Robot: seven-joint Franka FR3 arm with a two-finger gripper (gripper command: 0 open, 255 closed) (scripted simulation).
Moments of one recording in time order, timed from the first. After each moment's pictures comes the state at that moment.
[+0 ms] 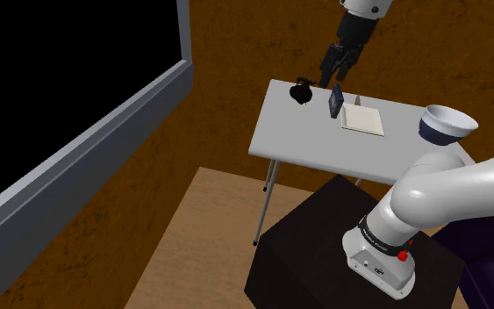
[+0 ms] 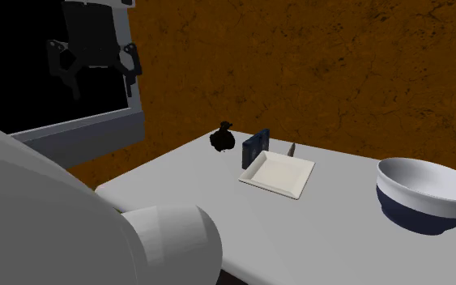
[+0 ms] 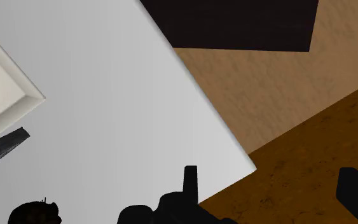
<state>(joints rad) 0.02 -0.77 -0.01 -2.30 0.02 1.58 -0.04</state>
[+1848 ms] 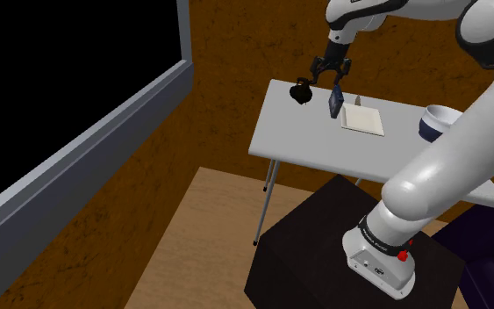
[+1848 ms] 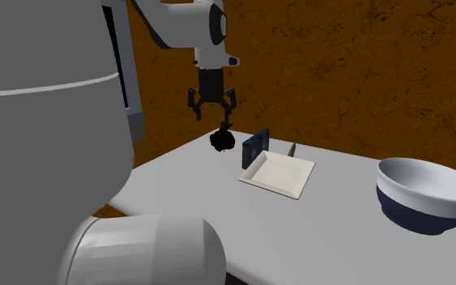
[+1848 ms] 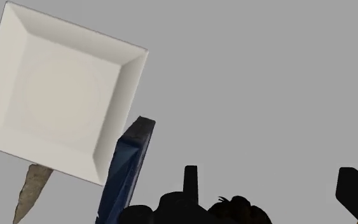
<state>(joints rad) -0.24 -0.05 -0.27 -1.97 -0.03 1.92 0.10</state>
